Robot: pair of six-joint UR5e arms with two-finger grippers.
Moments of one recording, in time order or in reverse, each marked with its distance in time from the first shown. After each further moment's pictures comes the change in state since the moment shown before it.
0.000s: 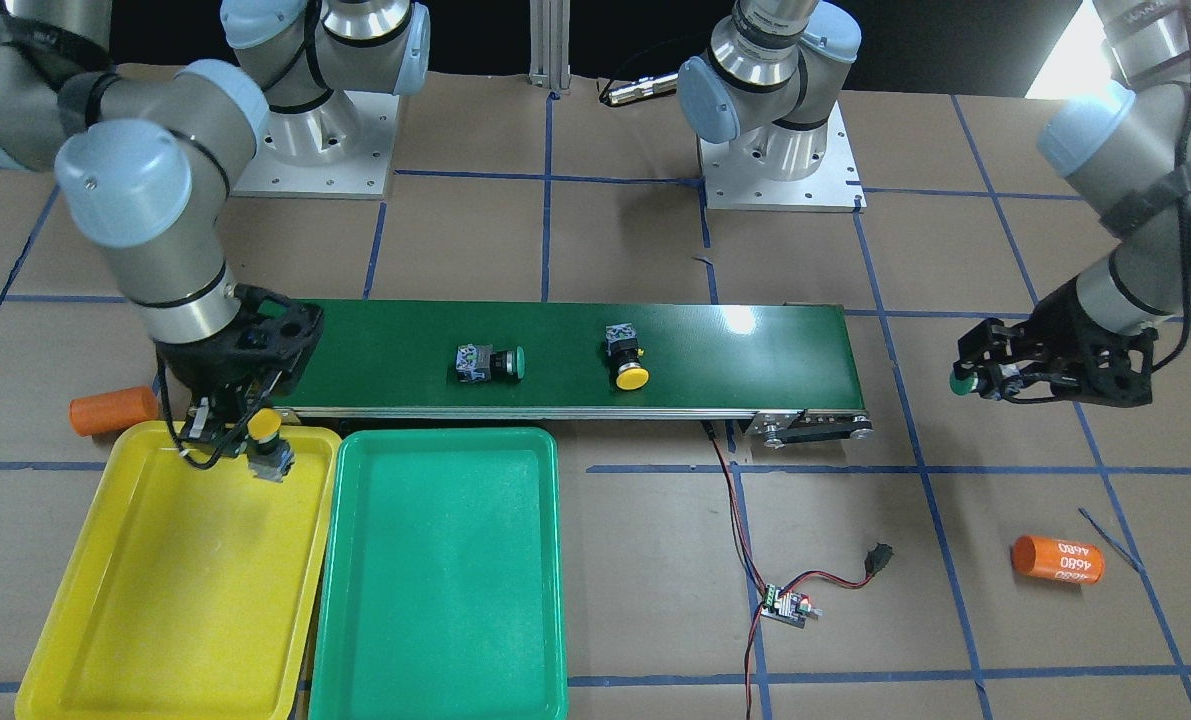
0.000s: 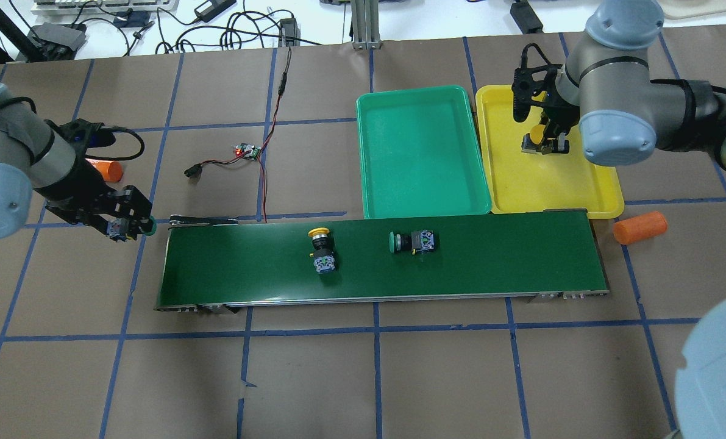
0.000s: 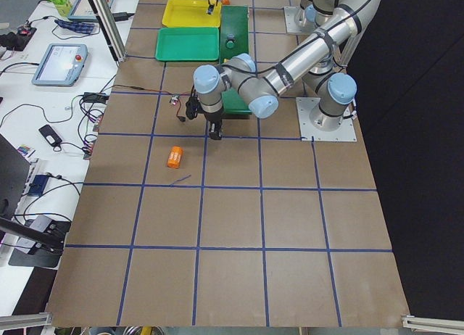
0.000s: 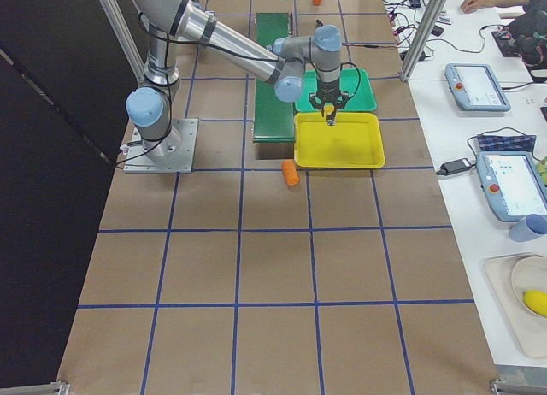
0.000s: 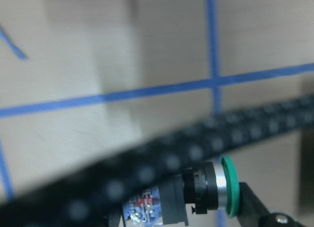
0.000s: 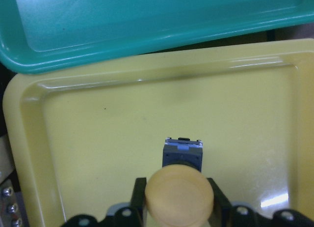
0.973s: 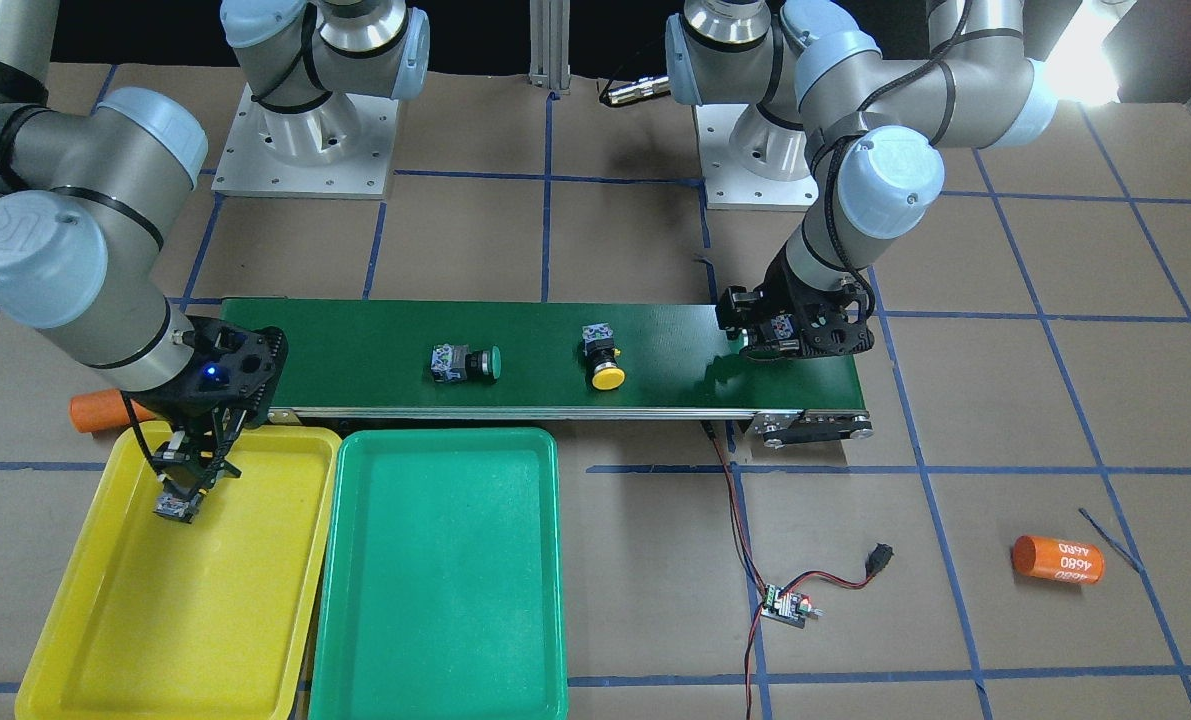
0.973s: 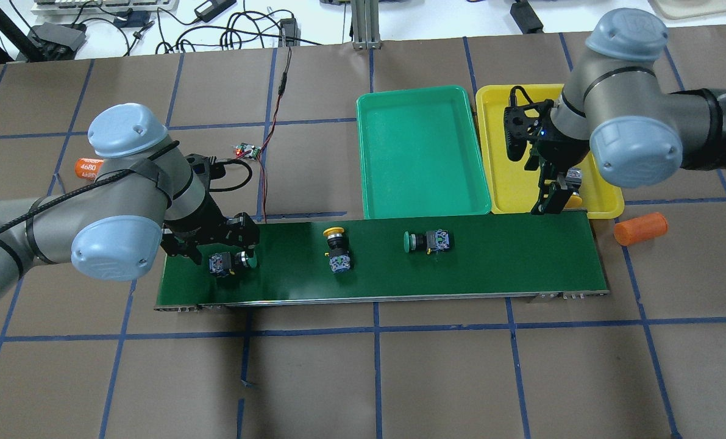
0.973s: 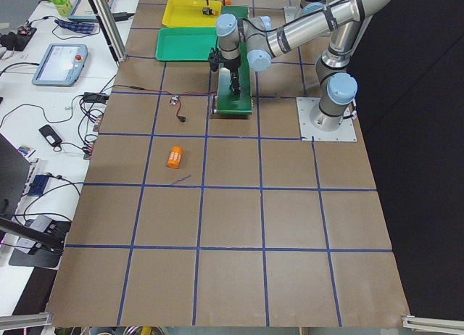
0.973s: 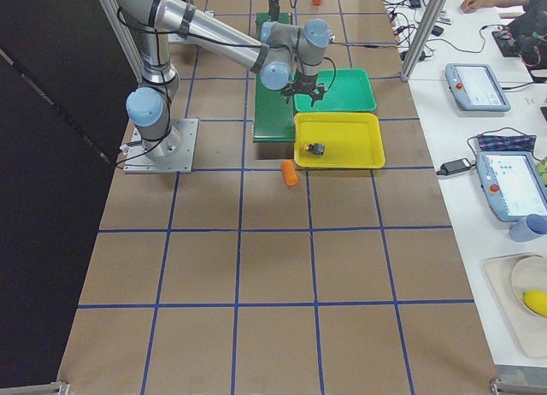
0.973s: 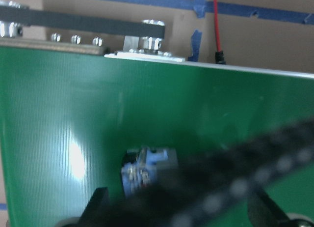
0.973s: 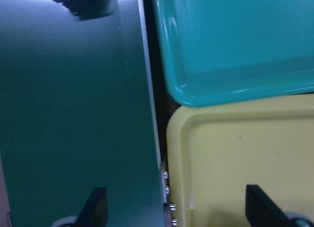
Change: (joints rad) left arm -0.270 -0.026 -0.087 0.099 -0.004 -0.330; right arm 0.034 -0.187 0.150 0.303 0.062 -0.031
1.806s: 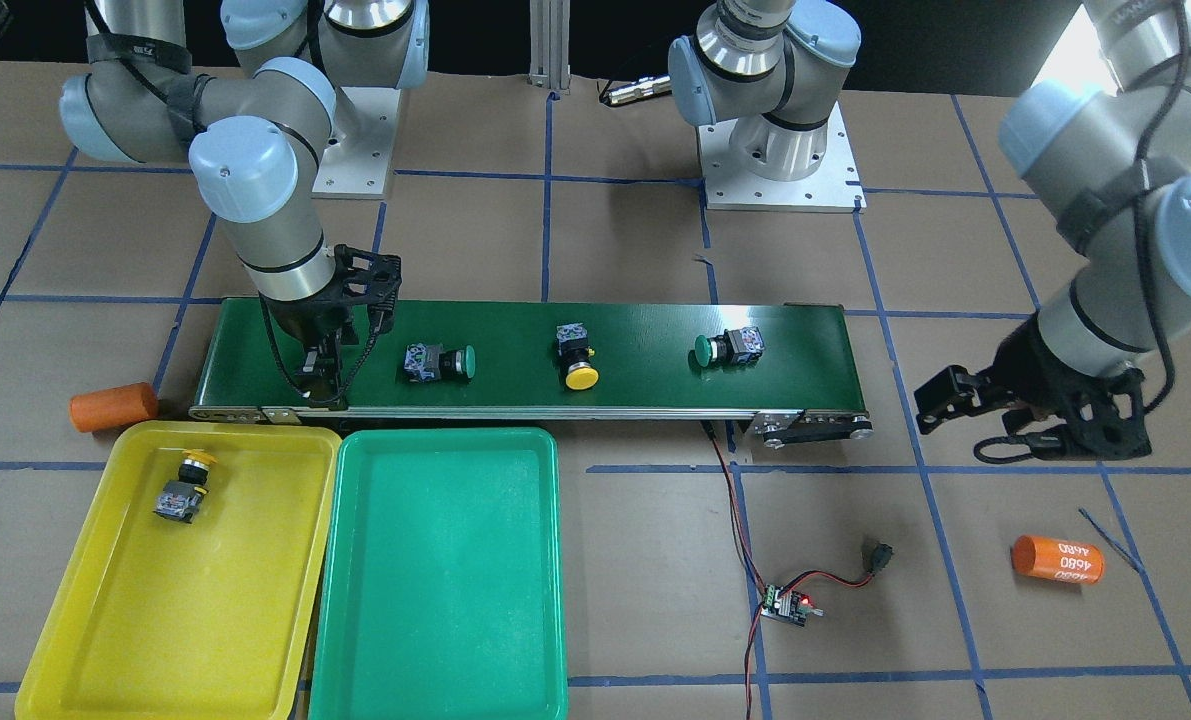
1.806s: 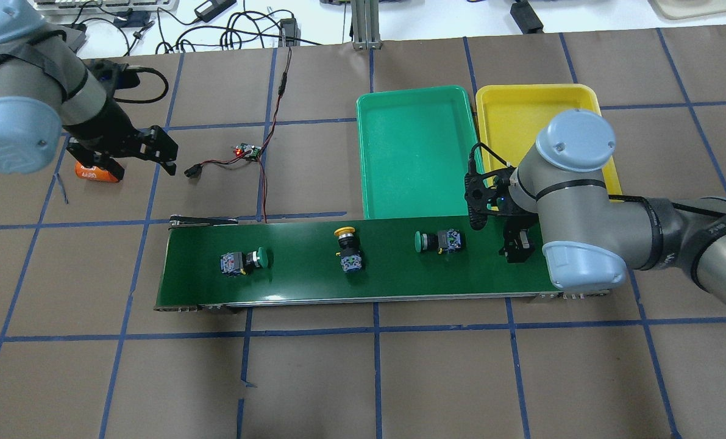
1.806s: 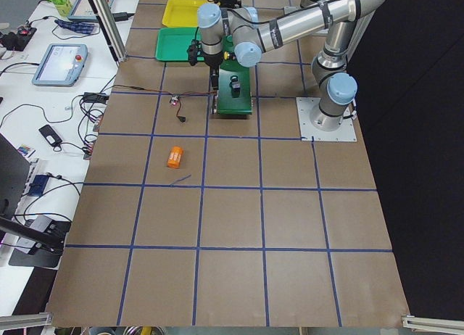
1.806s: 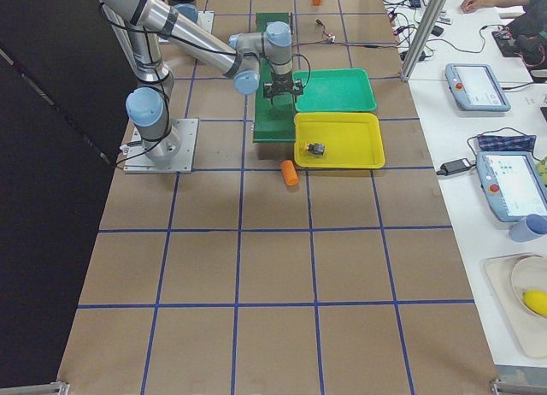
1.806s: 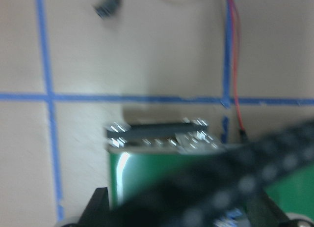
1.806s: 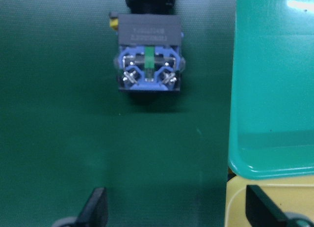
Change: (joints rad) left arm 0.302 -0.221 0.445 -0.123 0.018 0.377; right arm 0.110 -0.062 0.273 -0.407 -0.016 0.009
